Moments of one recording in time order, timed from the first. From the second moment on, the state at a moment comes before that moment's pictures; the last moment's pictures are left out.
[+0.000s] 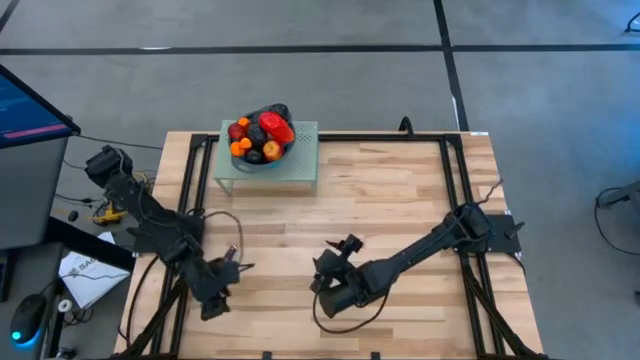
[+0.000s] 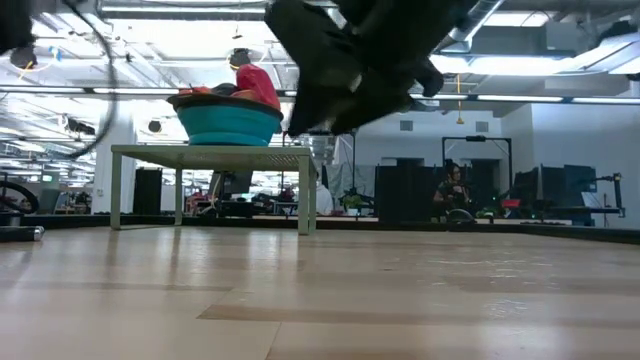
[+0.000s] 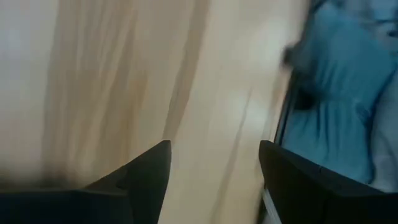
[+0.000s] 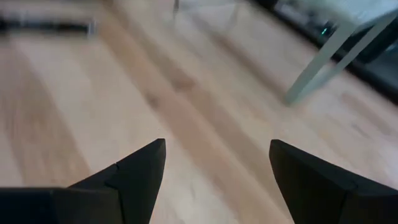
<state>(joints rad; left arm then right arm) -0.83 1.14 0.59 -0.41 0.00 -1.12 0.49 2.10 1.53 -0.60 0.96 0.83</state>
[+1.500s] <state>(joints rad) -1.06 1.21 0.43 -0.68 -0.20 -2.09 0.45 2.10 1.50 -0.25 1.11 0.56</state>
